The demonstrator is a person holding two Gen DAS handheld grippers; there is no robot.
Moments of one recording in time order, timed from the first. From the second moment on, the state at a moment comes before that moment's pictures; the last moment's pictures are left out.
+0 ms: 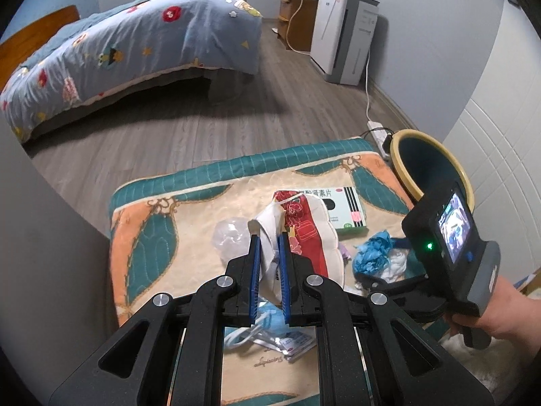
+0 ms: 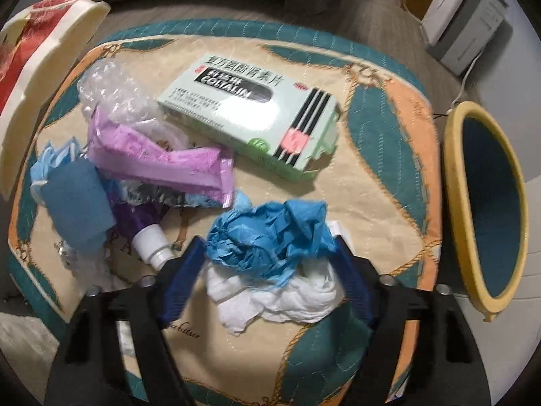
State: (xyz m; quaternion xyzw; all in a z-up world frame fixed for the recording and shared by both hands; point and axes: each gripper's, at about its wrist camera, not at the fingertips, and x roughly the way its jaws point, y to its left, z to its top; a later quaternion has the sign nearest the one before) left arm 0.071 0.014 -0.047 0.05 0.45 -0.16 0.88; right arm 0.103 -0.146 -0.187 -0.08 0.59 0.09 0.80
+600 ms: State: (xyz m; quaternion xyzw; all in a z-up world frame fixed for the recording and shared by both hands) left arm 0.075 -0.004 -0.029 0.06 0.43 -0.17 0.89; right arm 0.095 -0.177 -0.099 -0.03 0.53 0.08 0.84
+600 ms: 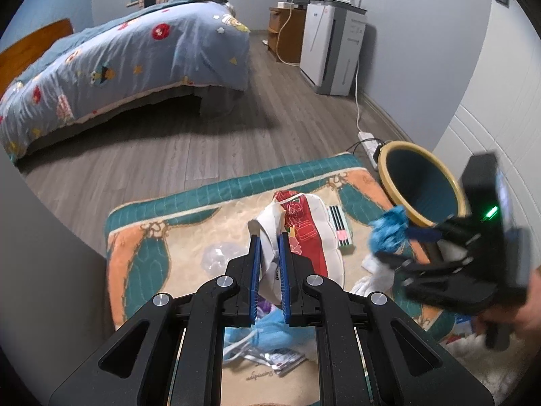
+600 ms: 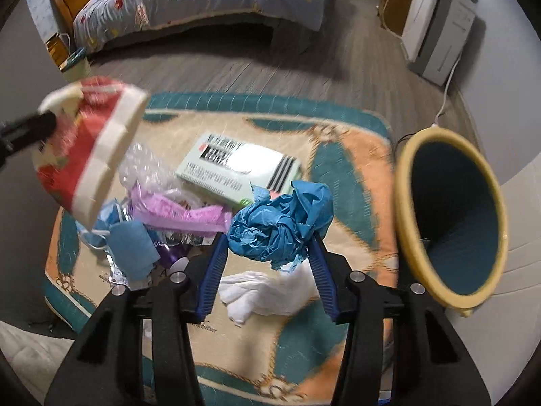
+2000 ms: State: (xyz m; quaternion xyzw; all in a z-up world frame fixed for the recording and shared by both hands) left arm 0.090 -0.170 -0.038 0.11 0.41 -0.25 0.87; right arm 0.131 -0.378 -0.075 0.06 0.50 -0.02 0.86
